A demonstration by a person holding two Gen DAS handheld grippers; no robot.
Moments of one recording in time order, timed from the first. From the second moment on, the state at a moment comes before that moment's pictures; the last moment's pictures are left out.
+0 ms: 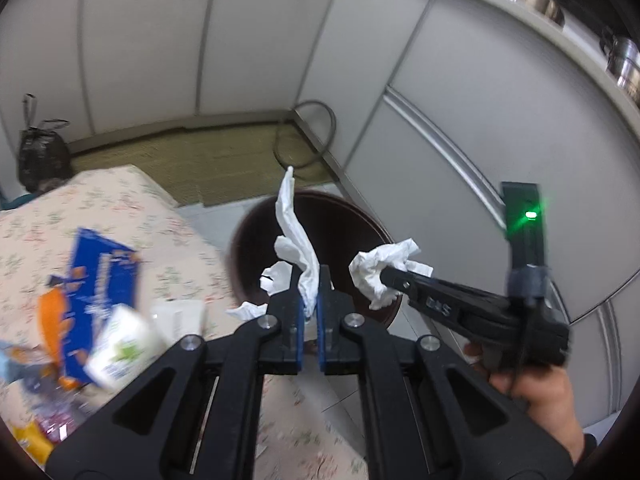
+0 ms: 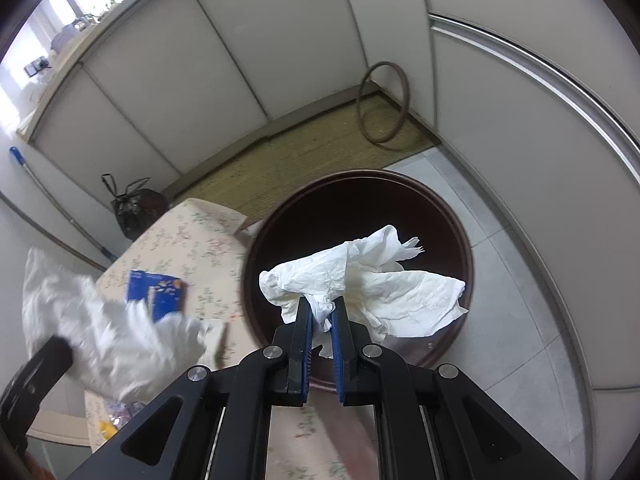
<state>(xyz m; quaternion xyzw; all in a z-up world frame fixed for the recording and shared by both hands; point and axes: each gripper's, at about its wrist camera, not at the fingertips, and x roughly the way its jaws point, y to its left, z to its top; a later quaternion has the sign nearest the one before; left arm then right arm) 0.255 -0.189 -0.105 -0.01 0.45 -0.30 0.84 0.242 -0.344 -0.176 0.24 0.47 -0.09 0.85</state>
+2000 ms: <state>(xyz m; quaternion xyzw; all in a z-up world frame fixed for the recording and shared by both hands) 0.149 0.029 -0.062 0.04 0.36 -0.10 0.92 0.148 -0.176 -0.081 -0.01 0.35 -0.01 0.94</state>
